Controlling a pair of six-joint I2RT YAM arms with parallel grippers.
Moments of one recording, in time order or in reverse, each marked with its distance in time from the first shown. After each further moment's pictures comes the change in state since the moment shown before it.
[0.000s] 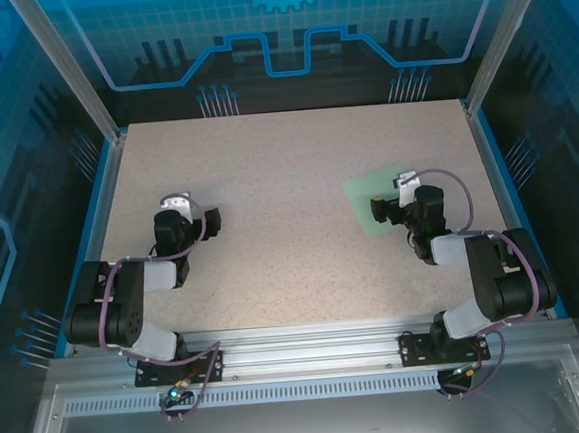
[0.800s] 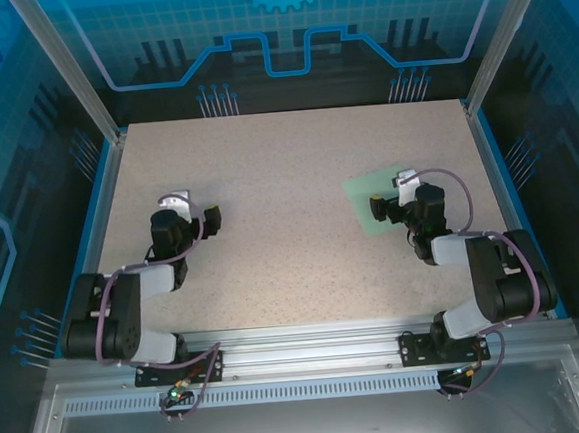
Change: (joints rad) left arm 0.000 -0.125 0.008 -0.093 0.032 -0.004; right arm 0.001 -0.031 0.000 0.004 -0.012 -0.023
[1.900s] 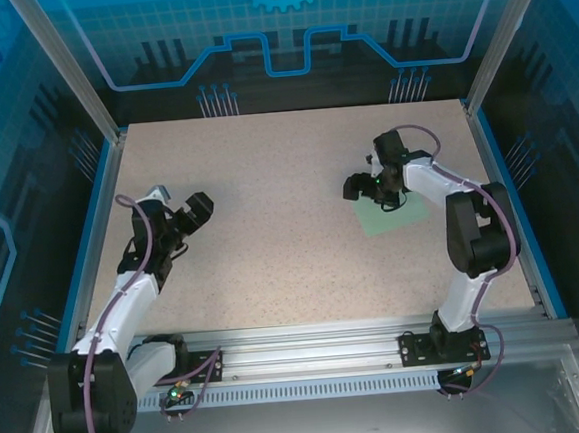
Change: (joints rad) left arm 0.014 -0.362 0.154 -0.628 0.150 -0.574; right arm 0.116 0.353 0.817 -1.234 -0.167 0.482
